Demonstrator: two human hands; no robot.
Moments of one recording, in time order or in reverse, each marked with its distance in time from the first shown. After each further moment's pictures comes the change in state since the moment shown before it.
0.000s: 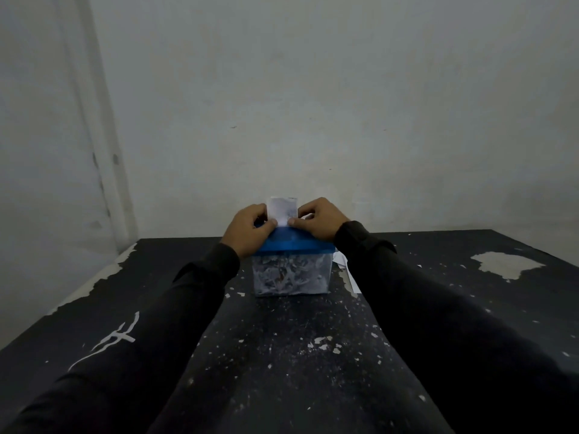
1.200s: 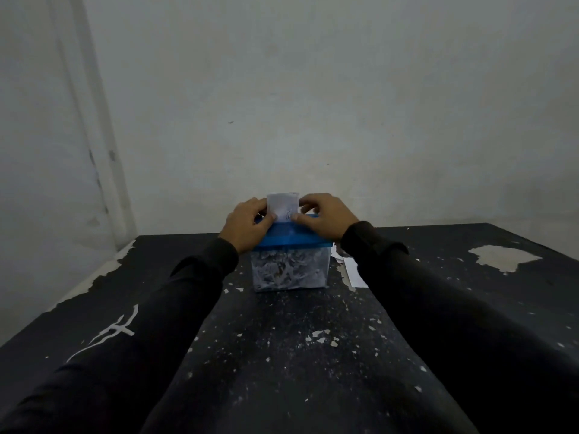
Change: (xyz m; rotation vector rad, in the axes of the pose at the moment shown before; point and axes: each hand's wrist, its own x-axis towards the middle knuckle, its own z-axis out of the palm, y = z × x) left_hand 0.000 0.005 -0.004 0.077 -0.042 0.039; right_hand -0.021 0.006 -0.011 -0.174 0.066 -0.074
